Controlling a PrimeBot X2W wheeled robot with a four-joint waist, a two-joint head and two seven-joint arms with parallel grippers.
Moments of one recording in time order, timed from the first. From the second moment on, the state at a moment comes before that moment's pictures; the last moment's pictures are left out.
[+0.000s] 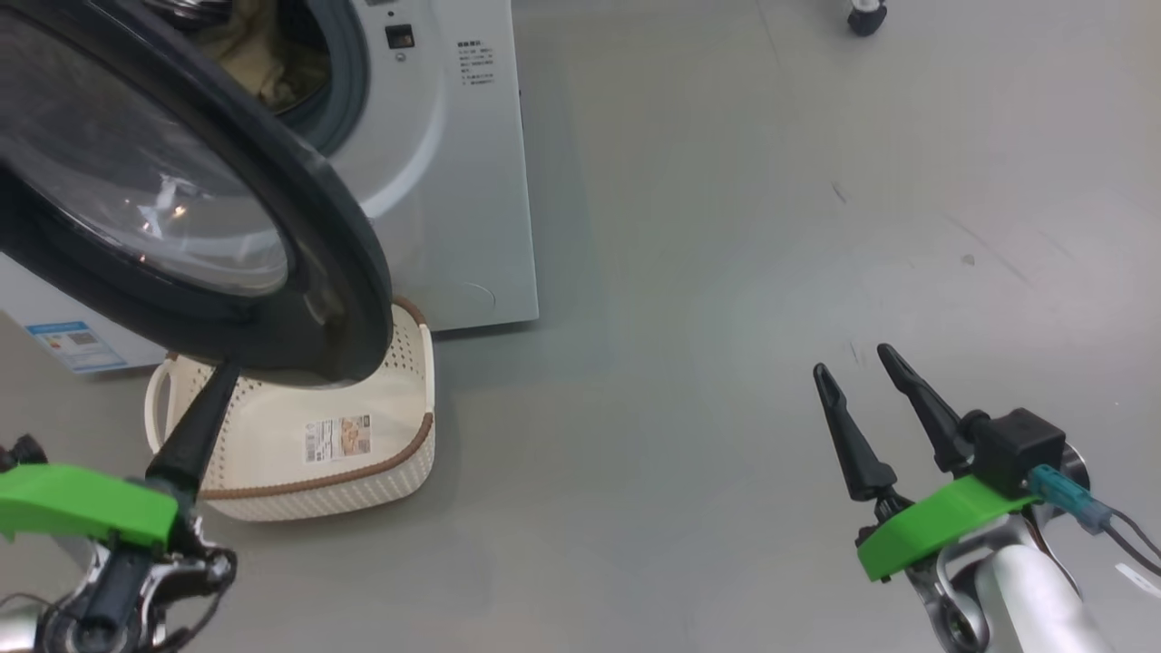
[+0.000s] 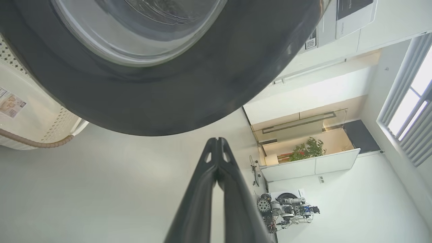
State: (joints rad) left arm -0.16 0.12 0.16 -0.01 -1.29 -0.12 0.43; right arm -0.12 -0.05 0.09 0.24 0.13 0.13 -0.25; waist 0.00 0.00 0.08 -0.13
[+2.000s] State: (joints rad) left arm 0.07 0.26 -0.14 0.15 -0.44 -0.13 -0.25; right arm -0.06 -0.05 0.10 0.25 0.12 0.13 -0.25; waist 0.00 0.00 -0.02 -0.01
